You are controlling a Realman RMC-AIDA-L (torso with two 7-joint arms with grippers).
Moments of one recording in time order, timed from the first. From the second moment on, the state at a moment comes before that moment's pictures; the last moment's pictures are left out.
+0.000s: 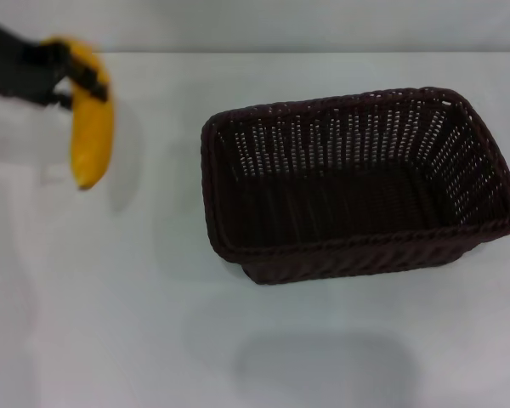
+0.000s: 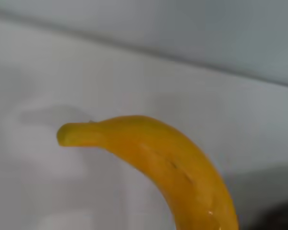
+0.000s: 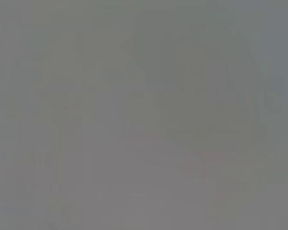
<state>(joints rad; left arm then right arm) -0.92 -1.84 0.76 0.83 -0.55 -1.60 0.27 0.39 2.01 -0.53 -0.53 2.14 0.97 -2.69</state>
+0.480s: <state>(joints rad) -1.03 -1.90 0.82 0.91 -0.84 -1.81 0.52 0.40 2.02 -0.55 -0.53 2.14 1.00 -2.62</state>
